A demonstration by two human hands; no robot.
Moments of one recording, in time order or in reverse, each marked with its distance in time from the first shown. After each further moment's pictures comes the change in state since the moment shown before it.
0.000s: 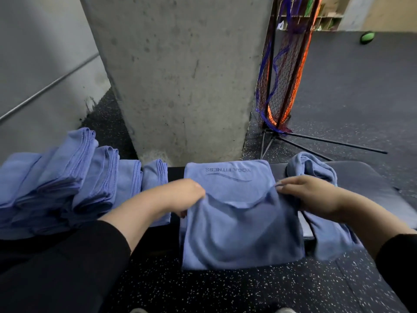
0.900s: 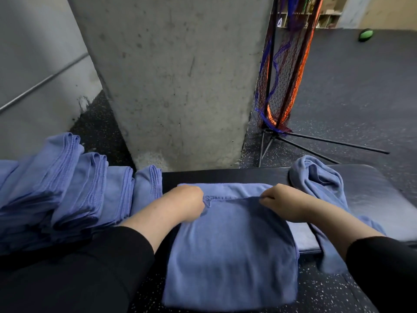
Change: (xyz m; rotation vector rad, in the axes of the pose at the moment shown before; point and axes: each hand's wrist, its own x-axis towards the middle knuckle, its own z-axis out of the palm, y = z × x) left_hand 0.080 -0.014 0.020 0.653 0.077 -0.015; right_hand 0.069 0.007 0.025 -0.861 0.032 -0.075
